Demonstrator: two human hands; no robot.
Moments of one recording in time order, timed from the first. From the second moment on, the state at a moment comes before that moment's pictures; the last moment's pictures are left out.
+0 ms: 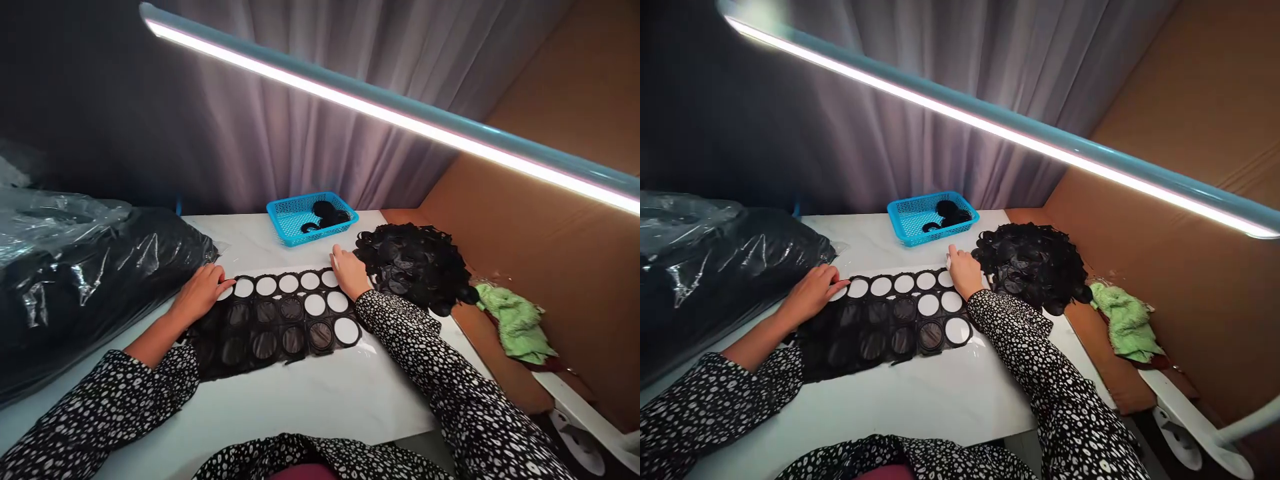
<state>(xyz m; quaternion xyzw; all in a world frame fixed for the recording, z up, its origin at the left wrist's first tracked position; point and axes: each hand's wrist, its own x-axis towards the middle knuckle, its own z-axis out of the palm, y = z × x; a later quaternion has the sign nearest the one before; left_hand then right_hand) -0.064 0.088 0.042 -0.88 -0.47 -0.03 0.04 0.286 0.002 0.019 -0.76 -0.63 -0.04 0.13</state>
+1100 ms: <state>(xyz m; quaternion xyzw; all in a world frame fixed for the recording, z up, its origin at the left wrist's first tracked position) 0.057 -0.051 0.011 -0.98 -0.15 -0.10 -0.08 0.289 -0.110 0.031 -0.60 -0.59 0.35 0.41</state>
